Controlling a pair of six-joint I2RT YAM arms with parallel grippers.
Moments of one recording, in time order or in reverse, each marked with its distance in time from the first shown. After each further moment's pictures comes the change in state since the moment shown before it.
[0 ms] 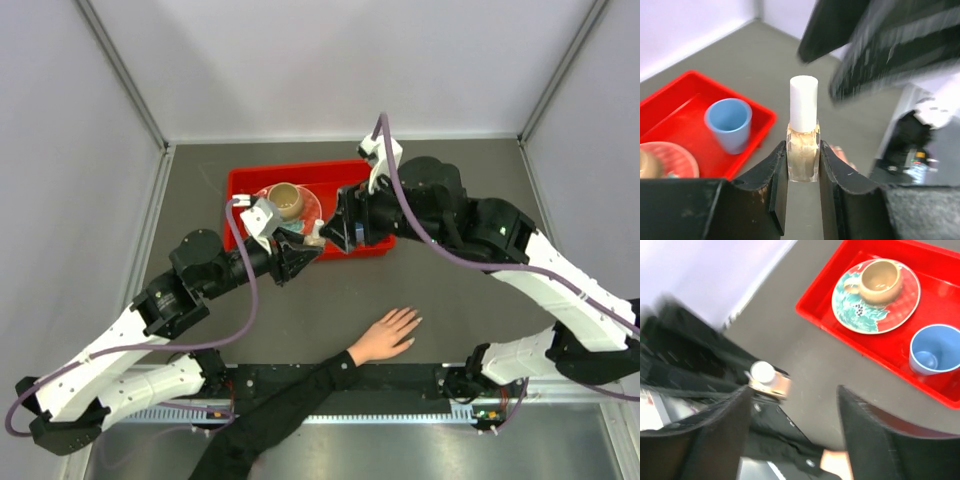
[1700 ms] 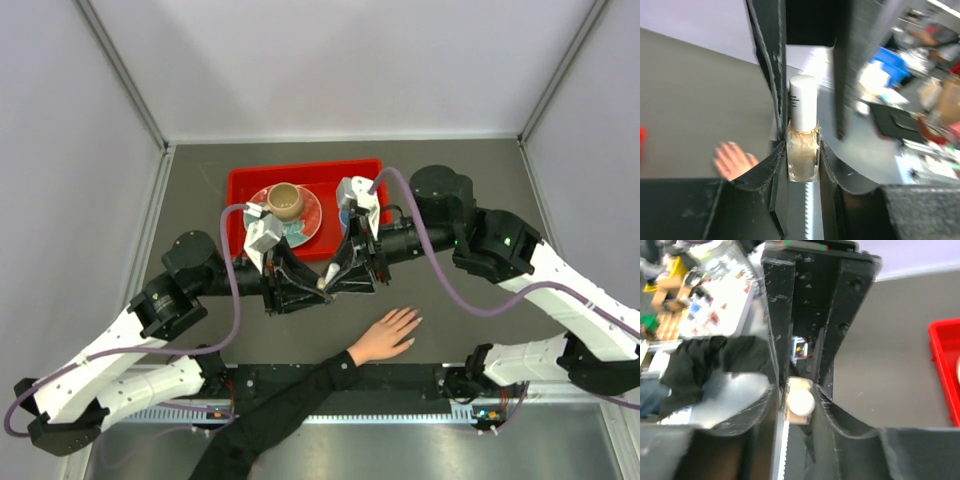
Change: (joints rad) left arm -0.003 -0.006 -0.013 0.072 0.537 -0.237; right arm -0.026 -0.083 -0.143 0.146 -0.778 -0.343
